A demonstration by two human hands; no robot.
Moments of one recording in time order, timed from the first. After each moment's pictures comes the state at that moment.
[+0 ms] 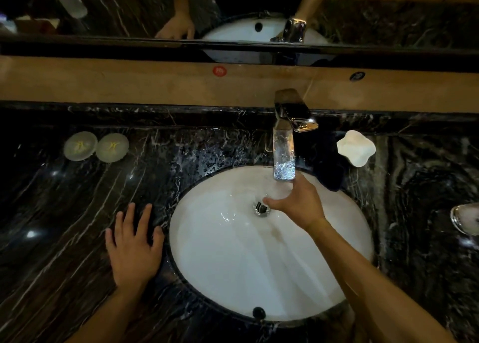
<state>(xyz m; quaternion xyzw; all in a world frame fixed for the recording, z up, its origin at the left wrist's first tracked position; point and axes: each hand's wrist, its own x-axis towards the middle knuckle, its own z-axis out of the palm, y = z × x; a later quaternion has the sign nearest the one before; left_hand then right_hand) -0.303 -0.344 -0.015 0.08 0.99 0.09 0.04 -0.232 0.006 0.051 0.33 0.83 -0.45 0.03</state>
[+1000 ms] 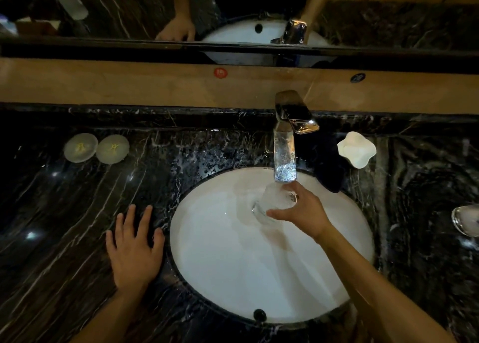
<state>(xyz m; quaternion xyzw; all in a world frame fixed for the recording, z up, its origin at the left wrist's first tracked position) -0.303 -0.345 -0.016 0.08 0.99 0.10 0.05 -0.215 0.013 0.043 0.34 0.81 -0.46 0.11</state>
